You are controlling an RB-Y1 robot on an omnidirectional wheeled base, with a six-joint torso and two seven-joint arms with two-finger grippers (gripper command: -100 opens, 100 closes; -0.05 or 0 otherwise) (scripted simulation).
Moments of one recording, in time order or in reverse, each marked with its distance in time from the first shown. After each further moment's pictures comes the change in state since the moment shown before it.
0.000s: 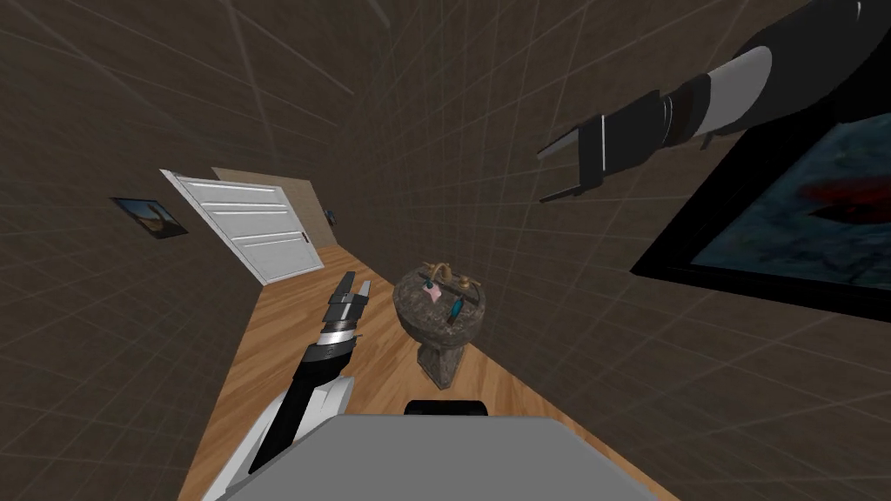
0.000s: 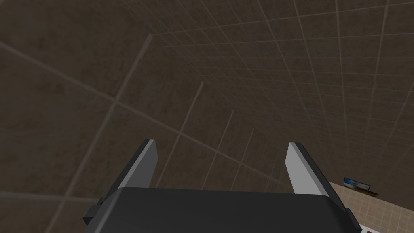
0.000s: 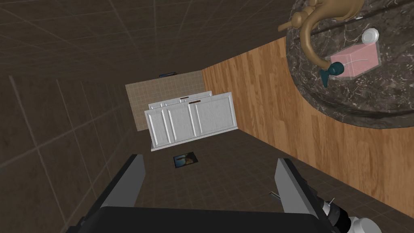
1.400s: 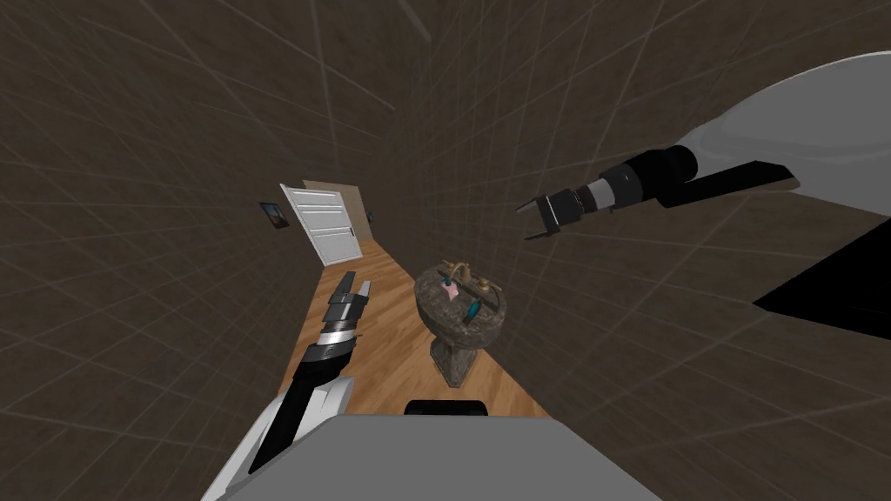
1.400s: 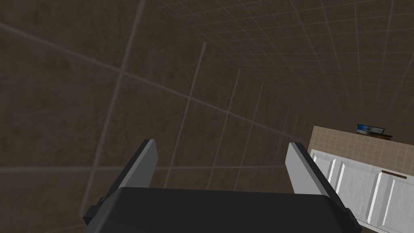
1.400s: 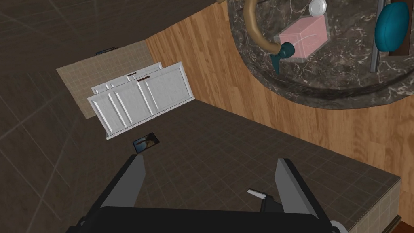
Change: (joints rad) left arm 0.000 0.000 0.000 0.000 0.000 0.000 0.000; right arm -0.056 0.023 0.426 0.103 -0.057 0.033 0.150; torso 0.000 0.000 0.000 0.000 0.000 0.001
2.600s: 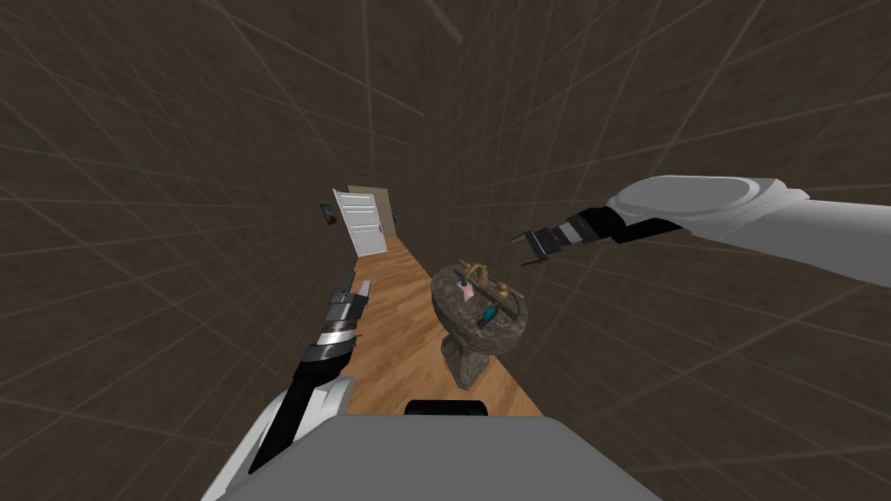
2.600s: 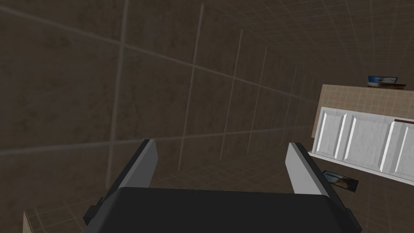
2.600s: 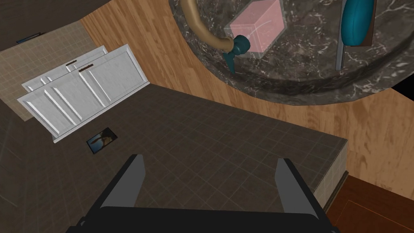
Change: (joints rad) left arm 0.000 0.000 0.000 0.000 0.000 0.000 0.000; right arm -0.030 0.040 0.354 0.101 -0.055 0.039 0.122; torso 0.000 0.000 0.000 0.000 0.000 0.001
